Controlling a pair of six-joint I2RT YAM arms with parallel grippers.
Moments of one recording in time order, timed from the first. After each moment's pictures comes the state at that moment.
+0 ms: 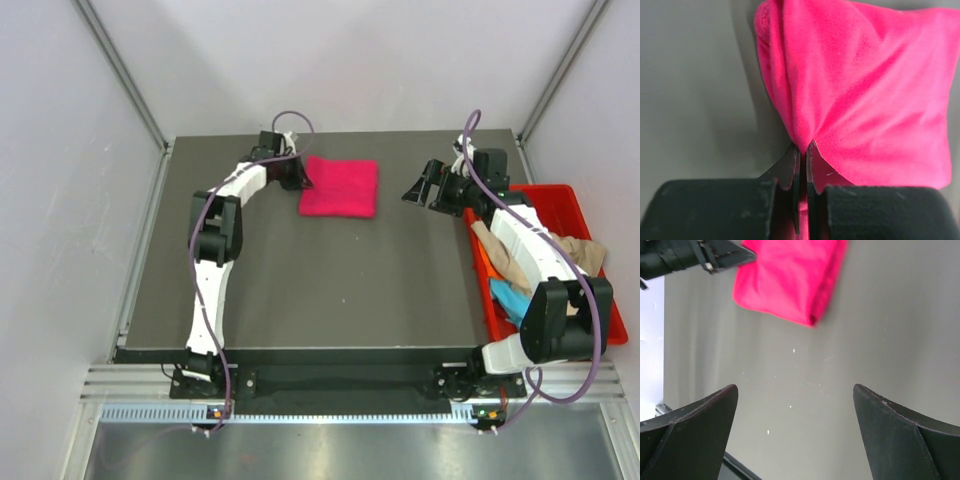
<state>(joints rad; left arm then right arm) -0.22 2.47 2.02 -0.35 0.47 -0.42 0.09 1.44 1.13 -0.36 -0.48 0.40</state>
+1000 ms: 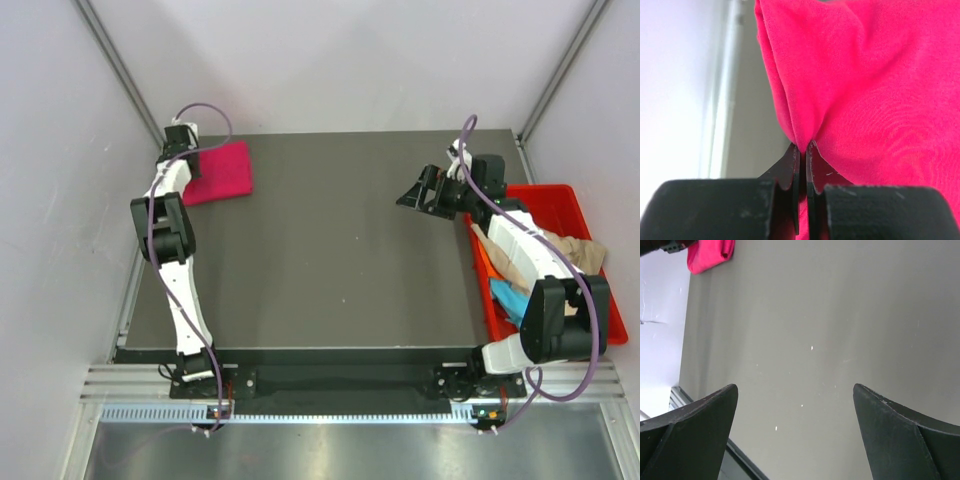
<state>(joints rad) 0.19 2.41 2.03 -0.35 -0.17 0.16 0.09 1.44 1.05 -0.24 -0.60 0.41</state>
